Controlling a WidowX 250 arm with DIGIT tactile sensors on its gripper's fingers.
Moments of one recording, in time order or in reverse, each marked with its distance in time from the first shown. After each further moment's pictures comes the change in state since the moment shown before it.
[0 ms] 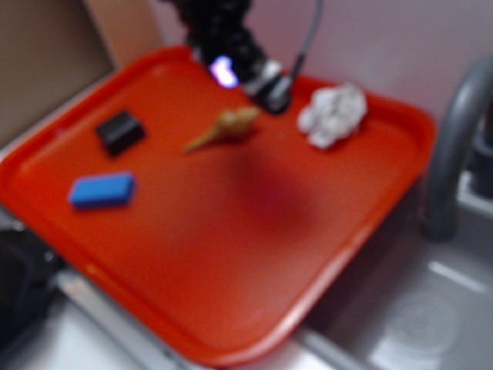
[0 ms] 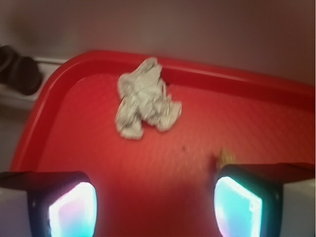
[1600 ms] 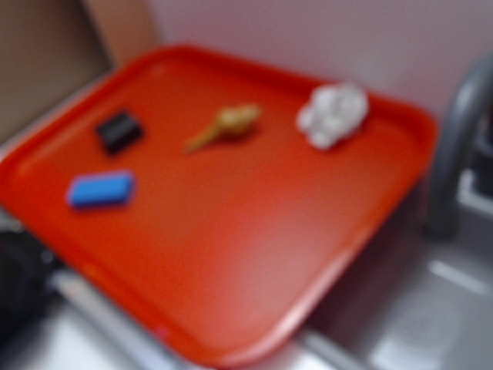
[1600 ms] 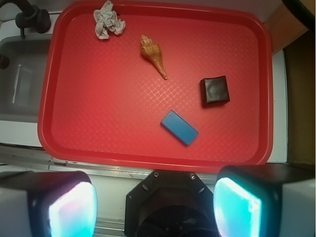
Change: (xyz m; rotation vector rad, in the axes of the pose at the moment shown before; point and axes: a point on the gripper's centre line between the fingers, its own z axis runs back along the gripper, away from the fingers) arm -0.127 0.034 0.202 0.069 0.199 0.132
